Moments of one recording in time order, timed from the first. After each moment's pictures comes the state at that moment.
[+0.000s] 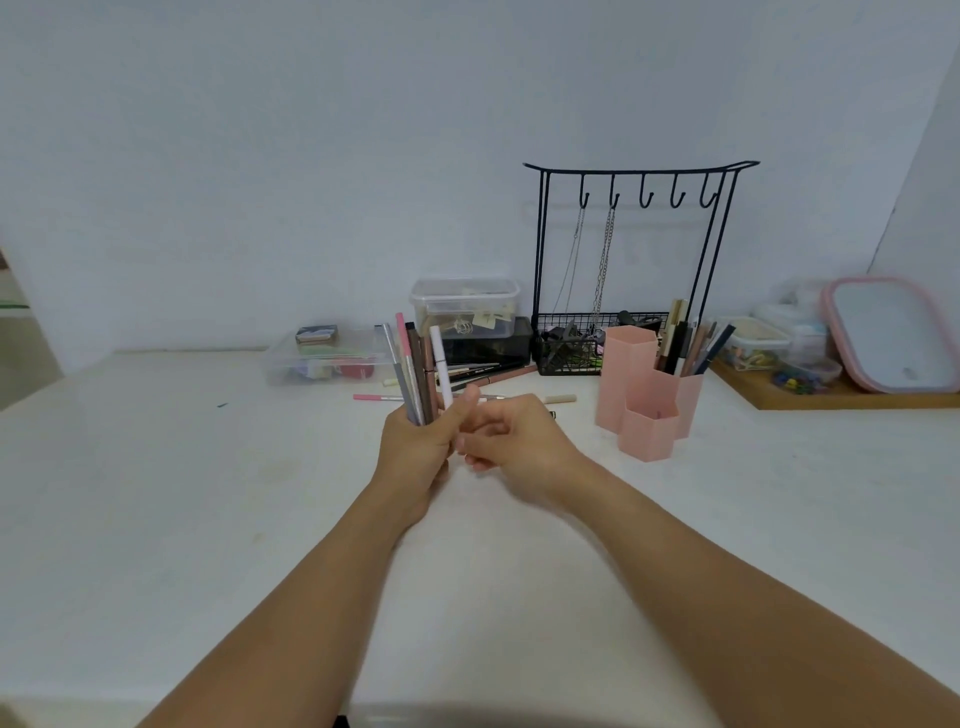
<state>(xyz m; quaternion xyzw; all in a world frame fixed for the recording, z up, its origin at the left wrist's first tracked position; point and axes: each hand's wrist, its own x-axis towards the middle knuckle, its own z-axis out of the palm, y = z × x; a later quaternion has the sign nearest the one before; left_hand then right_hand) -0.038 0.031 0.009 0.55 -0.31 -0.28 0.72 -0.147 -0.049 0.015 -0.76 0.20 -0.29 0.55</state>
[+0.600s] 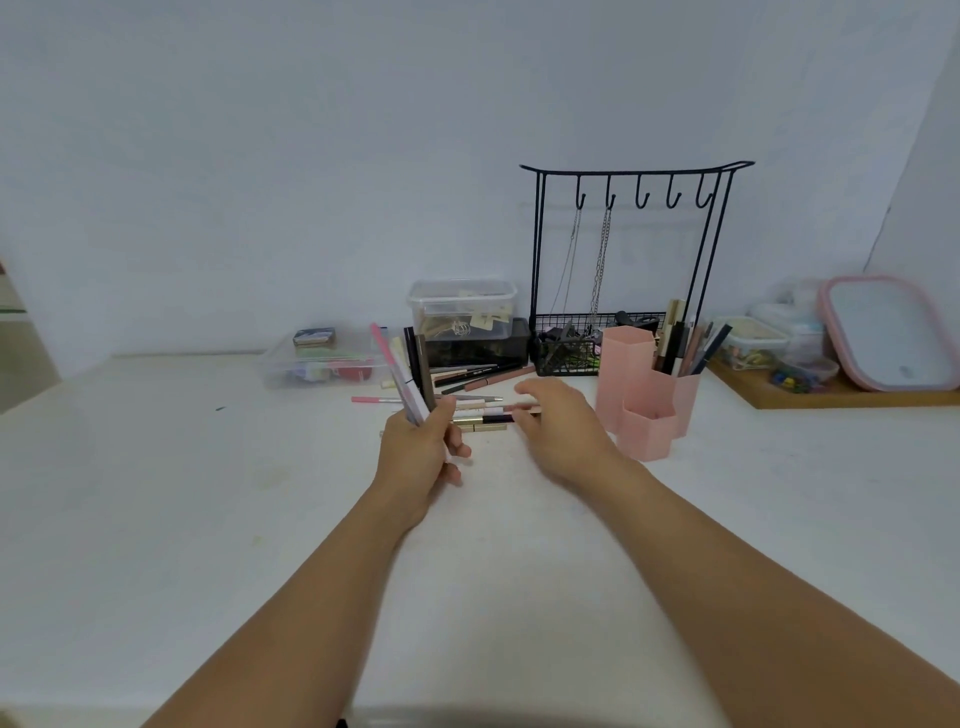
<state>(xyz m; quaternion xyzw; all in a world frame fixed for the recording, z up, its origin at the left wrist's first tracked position) -0.031 0.019 0.001 0.59 -0.27 -0.28 0.70 -0.161 -0.098 0.010 -0.87 0.35 -0.31 0.18</state>
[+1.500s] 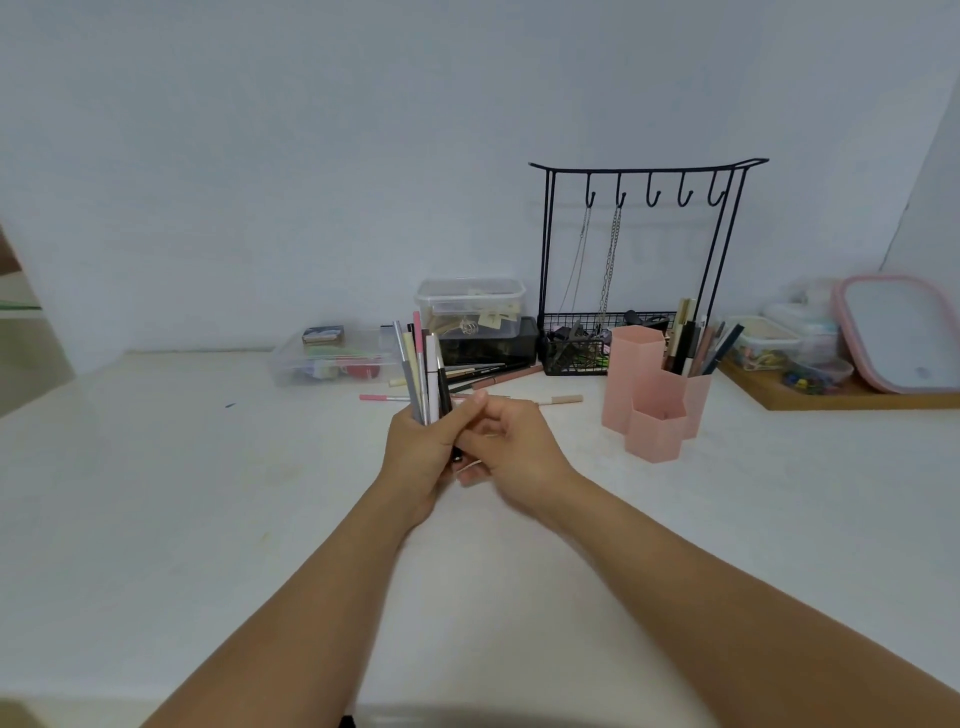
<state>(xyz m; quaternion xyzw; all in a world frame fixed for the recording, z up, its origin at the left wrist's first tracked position) -0.038 0.028 0.009 0.53 -0.28 -0.31 0.73 -0.135 -0.035 0.009 -0.71 0.20 -0.33 0.59</state>
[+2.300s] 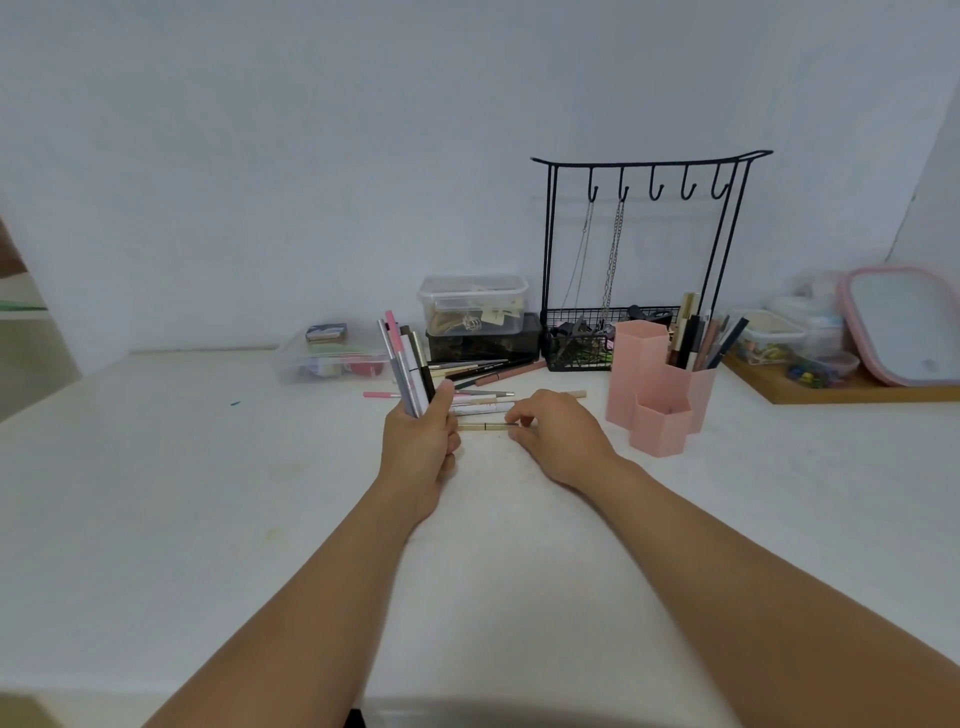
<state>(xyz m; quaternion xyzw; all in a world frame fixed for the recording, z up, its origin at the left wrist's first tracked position) -0.030 0.025 0.008 0.57 -0.23 -0.29 0.74 -0.153 -0.096 0.000 -0.90 0.33 -0.24 0.14</state>
